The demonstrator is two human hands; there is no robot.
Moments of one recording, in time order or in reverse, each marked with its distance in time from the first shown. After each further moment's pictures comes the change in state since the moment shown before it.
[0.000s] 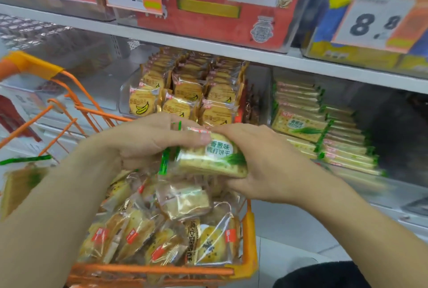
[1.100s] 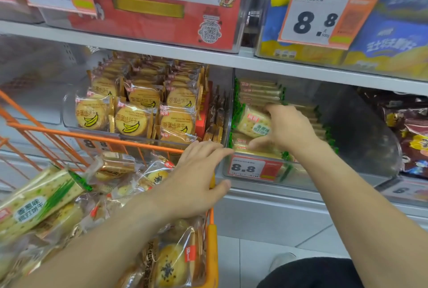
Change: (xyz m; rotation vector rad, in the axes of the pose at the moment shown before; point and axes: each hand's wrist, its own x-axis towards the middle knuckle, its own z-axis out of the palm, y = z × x) left_hand 0.049 -0.041 0.115 0.887 0.004 0.601; right_hand -0.011 0.147 -0.004 -0.118 -0.002 0.755
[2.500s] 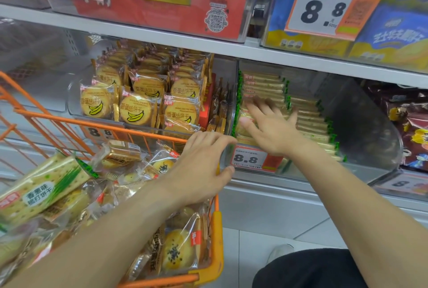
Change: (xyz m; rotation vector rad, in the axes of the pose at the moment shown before) left_hand 0.002 0.006 0.002 -0.038 0.074 -0.033; right_hand -0.004 -0.009 0.037 -0.022 -0.038 -0.158
